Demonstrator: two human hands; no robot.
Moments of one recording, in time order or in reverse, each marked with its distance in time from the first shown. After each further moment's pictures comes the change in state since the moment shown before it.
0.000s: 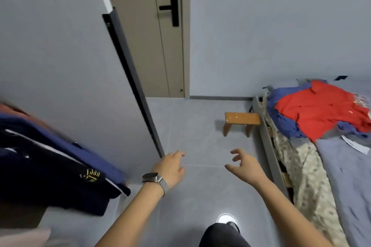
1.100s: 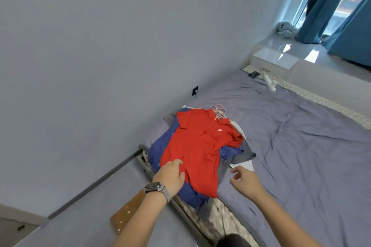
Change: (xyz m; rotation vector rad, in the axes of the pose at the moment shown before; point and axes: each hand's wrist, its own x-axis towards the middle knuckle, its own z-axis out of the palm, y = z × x) left_hand 0.536 0.552 0.089 0.132 -0.269 0.664; right_hand 0.275 0.379 -0.376 0.291 0.445 0.700
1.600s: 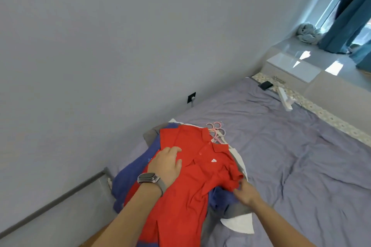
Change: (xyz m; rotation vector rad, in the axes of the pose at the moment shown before) left_hand 0.312 0.046 0.045 -0.046 0.194 0.038; right_hand 0.367 0.106 -0.014 -0.176 -0.164 0.152
